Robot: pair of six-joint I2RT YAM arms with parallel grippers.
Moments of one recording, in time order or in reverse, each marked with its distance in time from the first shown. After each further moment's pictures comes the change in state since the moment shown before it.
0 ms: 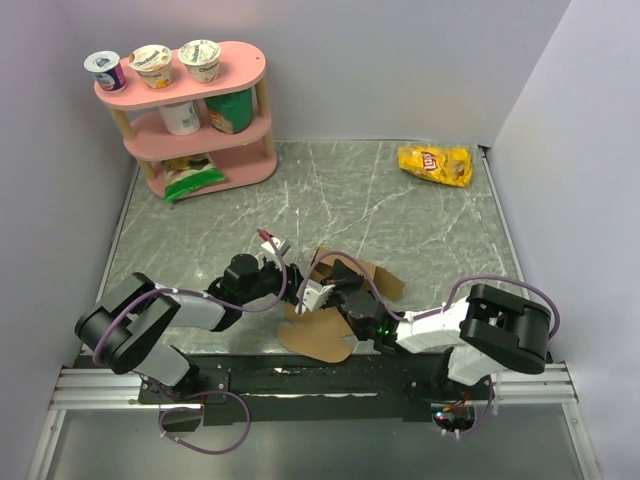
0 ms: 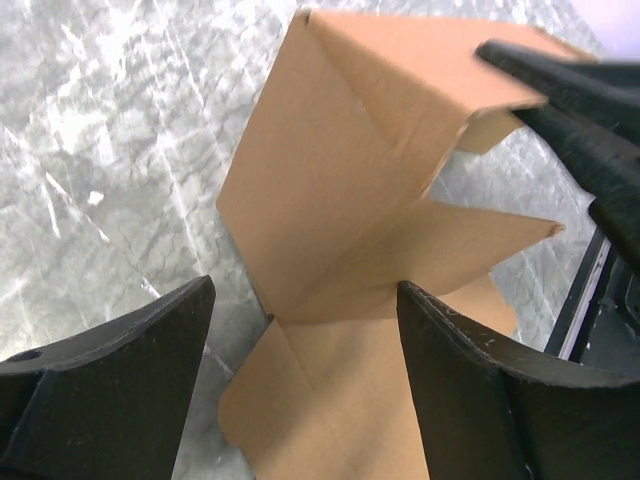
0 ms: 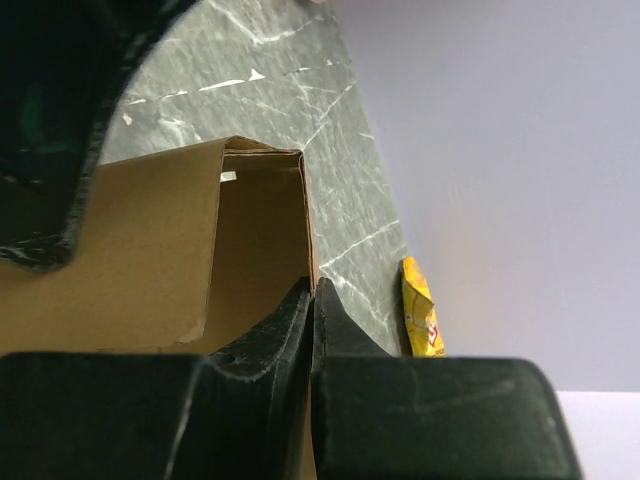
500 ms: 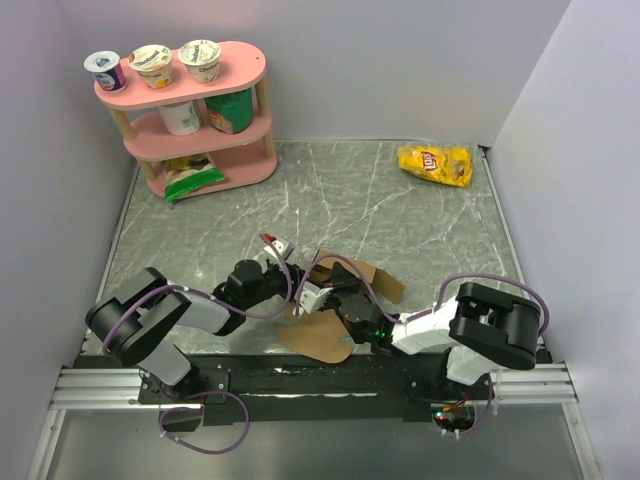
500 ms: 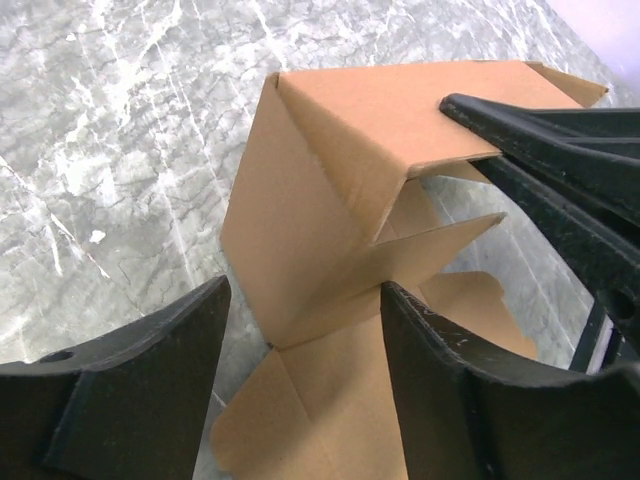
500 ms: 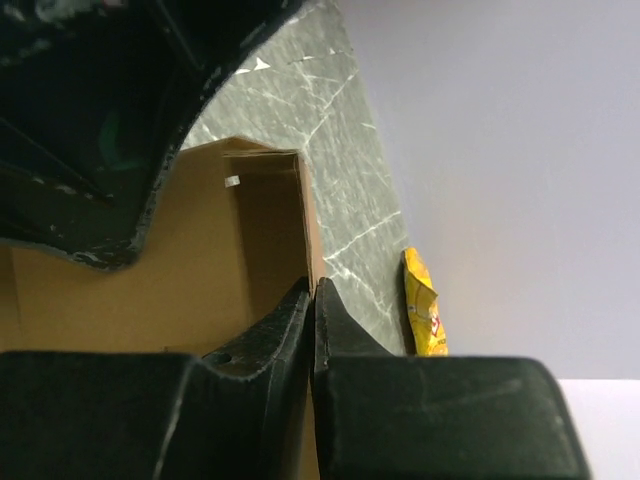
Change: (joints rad) left arm -0.046 0.062 -0.010 0.149 -0.085 0.022; right arm 0.024 0.057 0.000 0.037 0.049 0.010
